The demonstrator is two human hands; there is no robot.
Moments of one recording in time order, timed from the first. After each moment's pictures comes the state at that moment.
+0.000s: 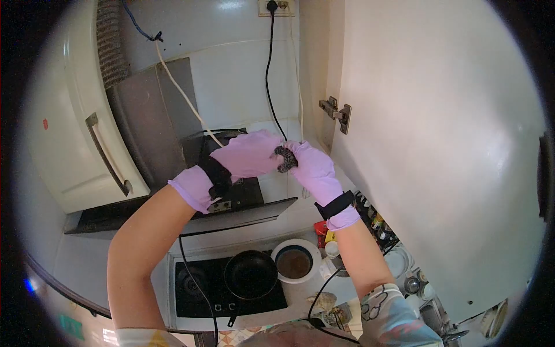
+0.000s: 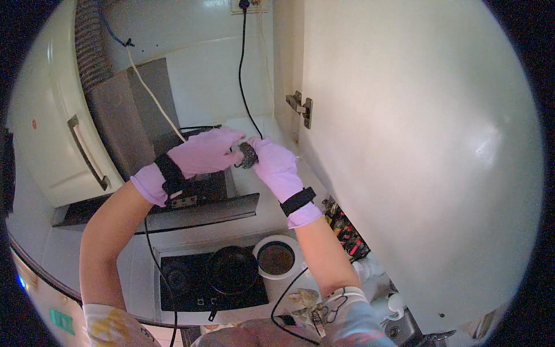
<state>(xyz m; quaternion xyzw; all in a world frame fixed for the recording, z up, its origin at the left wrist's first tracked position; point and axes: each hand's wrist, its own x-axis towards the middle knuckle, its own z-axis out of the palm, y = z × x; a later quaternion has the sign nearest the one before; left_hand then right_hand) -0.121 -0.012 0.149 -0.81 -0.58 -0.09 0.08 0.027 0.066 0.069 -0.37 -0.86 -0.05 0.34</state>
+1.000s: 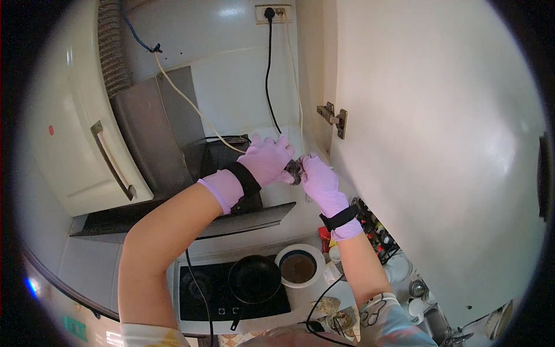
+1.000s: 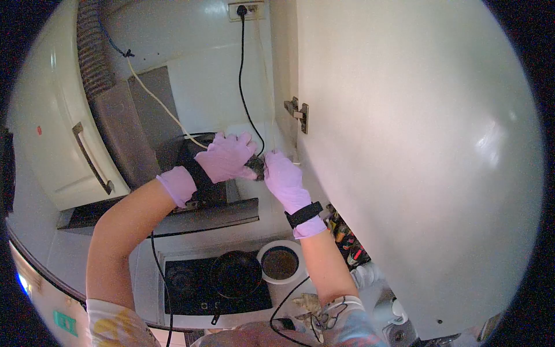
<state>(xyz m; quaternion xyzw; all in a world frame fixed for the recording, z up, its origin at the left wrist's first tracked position) -0.103 0.017 0.121 -0.81 -0.52 0.00 0.29 0.041 0.092 0.026 -0.34 -0.82 -0.09 0.46</state>
